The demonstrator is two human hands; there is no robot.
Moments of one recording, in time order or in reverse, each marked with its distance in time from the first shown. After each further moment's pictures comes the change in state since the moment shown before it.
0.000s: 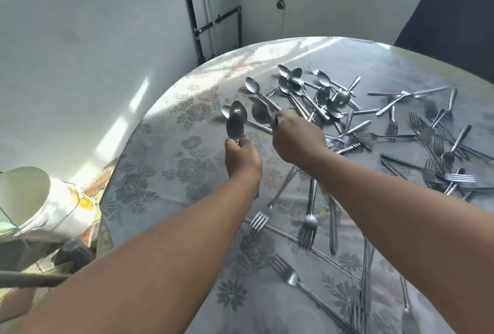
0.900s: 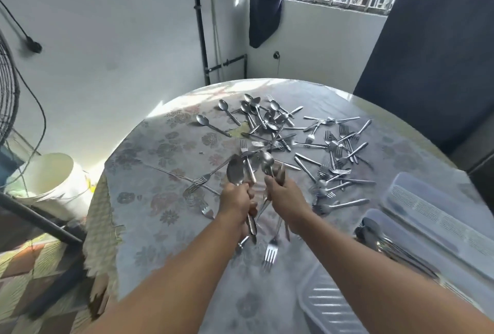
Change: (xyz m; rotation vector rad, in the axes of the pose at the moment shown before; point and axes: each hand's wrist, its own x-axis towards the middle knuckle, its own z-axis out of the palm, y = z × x) left_hand -0.290 -0.035 0.038 -0.276 -0.135 -0.165; right_hand -0.259 0.146 -0.097 0.996 -0.174 0.135
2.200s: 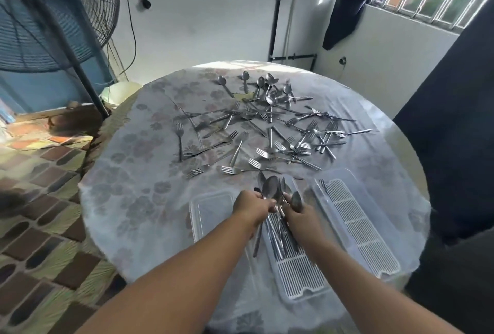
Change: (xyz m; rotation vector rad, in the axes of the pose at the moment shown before) left_hand -0.157 -0.190 0.240 0.286 0.317 0.026; right_hand -0.063 0.183 -0.292 -0.219 -0.349 -0.017
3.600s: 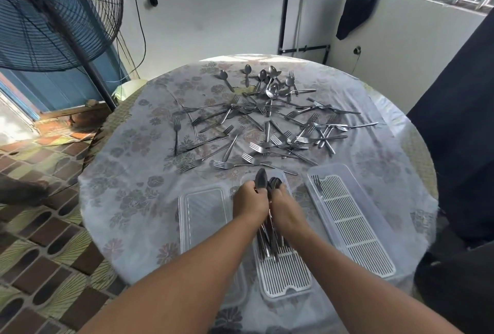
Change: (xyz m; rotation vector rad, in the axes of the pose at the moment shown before) left_hand -0.011 0.012 0.049 0.202 0.273 0.098; right_hand 0.011 -0.021 -0.010 -0.023 -0.147 0.001
